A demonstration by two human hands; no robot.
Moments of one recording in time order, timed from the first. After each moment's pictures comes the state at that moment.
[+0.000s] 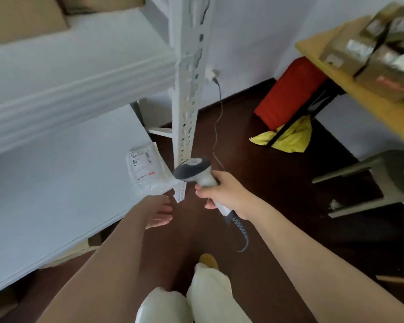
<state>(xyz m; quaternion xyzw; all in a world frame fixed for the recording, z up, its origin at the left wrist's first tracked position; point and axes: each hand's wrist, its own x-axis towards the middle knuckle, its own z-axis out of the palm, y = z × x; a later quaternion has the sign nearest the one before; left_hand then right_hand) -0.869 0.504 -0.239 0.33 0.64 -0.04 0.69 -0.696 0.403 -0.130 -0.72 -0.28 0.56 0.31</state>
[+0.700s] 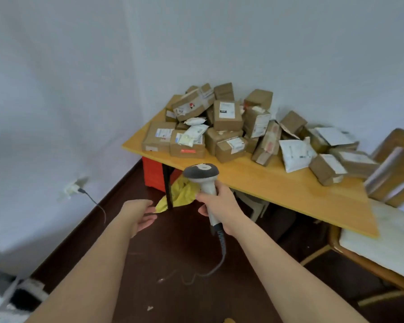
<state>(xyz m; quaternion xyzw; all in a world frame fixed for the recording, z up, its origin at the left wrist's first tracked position) -0.428 0.376 0.028 0.55 0.49 -0.02 0.68 -0.361 0.178 0.086 -0.72 -0.06 0.30 0.62</state>
